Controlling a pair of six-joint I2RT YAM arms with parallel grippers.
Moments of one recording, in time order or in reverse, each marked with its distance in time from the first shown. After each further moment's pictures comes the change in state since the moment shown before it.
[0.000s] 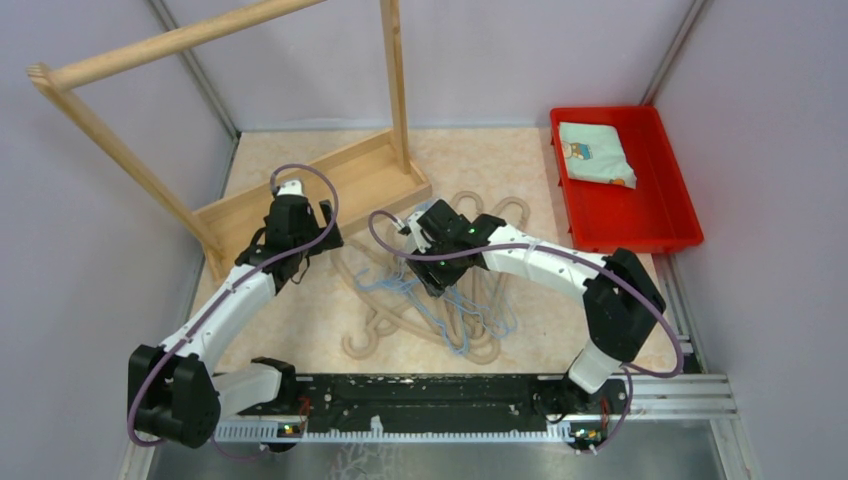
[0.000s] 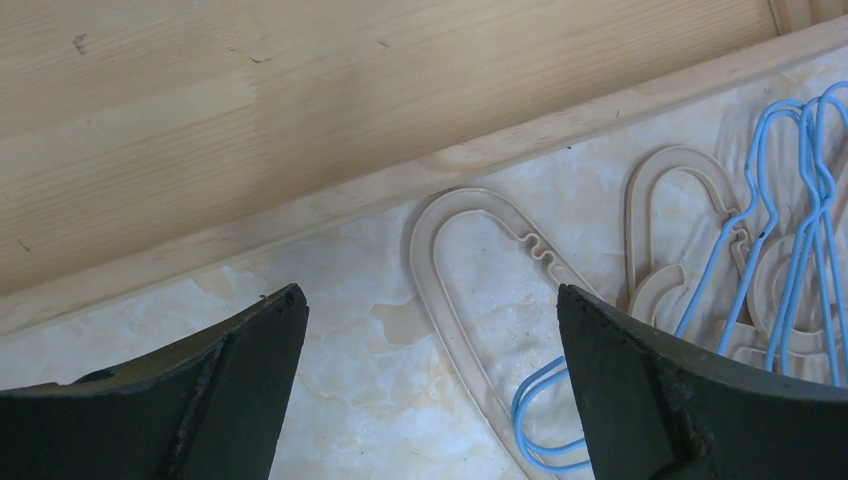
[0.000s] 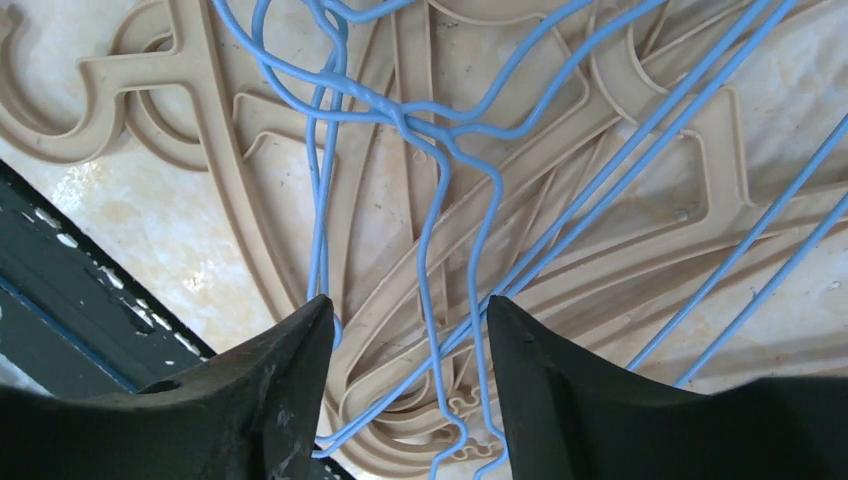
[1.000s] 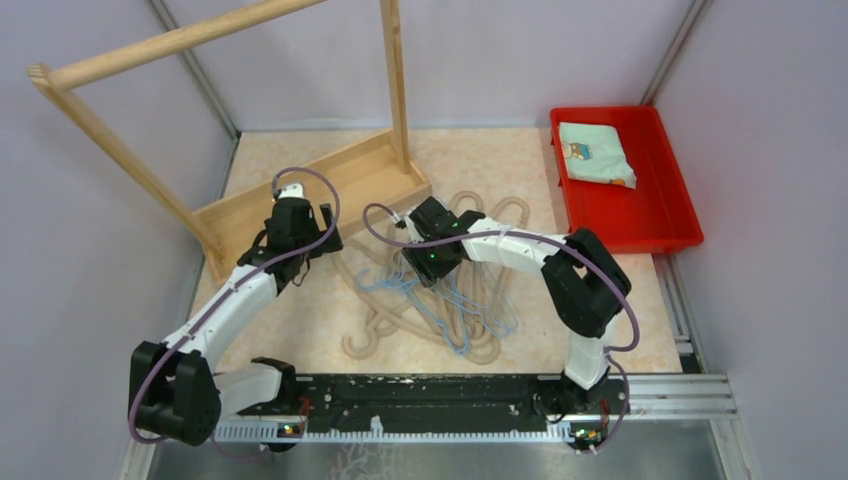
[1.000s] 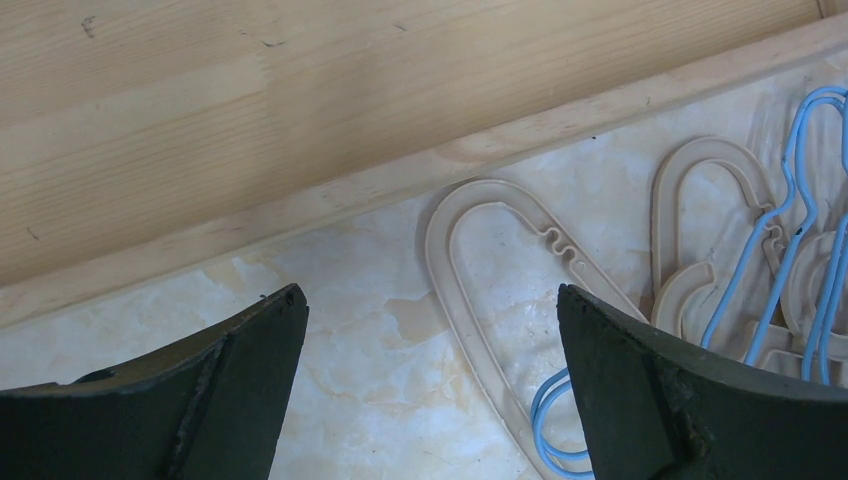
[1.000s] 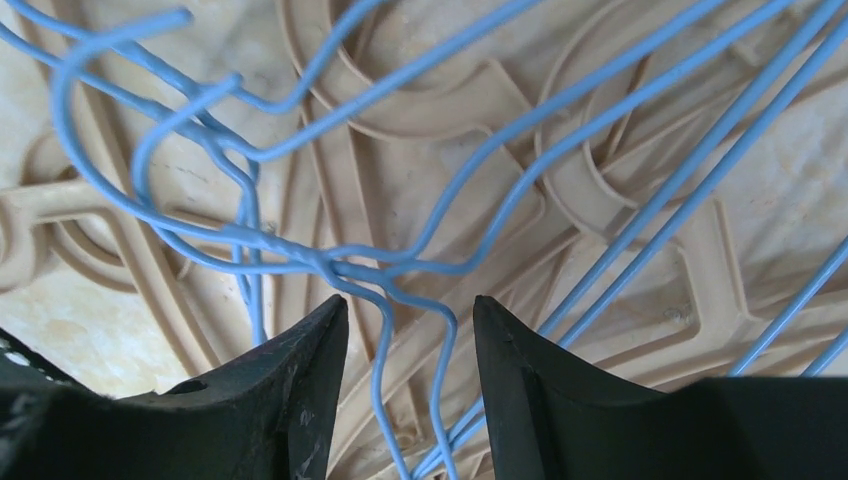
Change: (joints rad) left arm 0.000 0.011 -0.022 0.008 -0.021 0.012; right arm -0.048 0.197 0.076 0.121 0.006 0.036
